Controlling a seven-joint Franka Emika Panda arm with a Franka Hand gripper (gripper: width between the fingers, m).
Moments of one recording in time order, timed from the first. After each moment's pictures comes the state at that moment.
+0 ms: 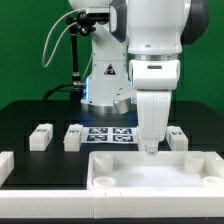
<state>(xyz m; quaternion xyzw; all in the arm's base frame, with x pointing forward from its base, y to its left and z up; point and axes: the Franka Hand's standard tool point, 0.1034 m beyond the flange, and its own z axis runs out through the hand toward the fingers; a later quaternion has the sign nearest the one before) 0.518 0.046 0.041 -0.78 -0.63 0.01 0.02</state>
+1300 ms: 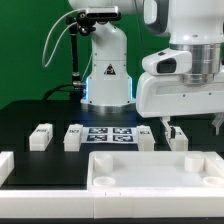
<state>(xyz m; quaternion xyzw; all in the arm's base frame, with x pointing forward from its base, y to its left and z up) 0.509 0.118 0.054 -1.00 -0.03 0.02 0.03</state>
